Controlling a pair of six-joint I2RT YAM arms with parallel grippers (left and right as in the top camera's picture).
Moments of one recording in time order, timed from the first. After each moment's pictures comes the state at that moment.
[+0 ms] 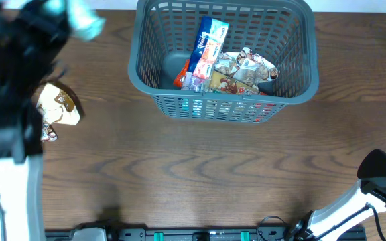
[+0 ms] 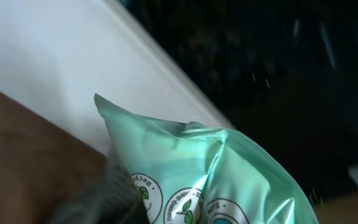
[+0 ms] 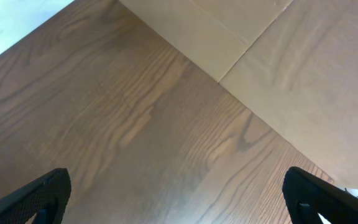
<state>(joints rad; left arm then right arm) 0.03 1.31 1.64 -0.49 0.32 -0.87 -0.57 2.00 2.61 -1.51 0.32 0.18</state>
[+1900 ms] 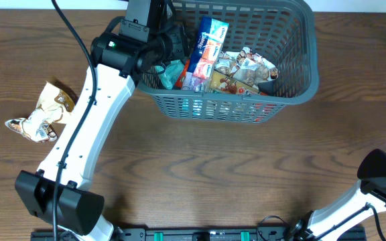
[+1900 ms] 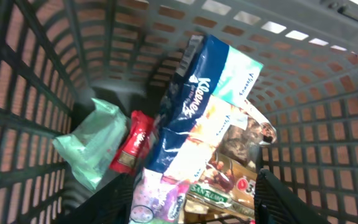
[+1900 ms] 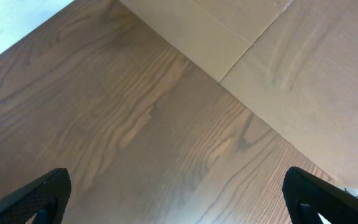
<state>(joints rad) -0.37 1.76 1.83 -0.86 0.15 -0.48 -0.57 2.00 2.61 -1.51 0.32 0.18</state>
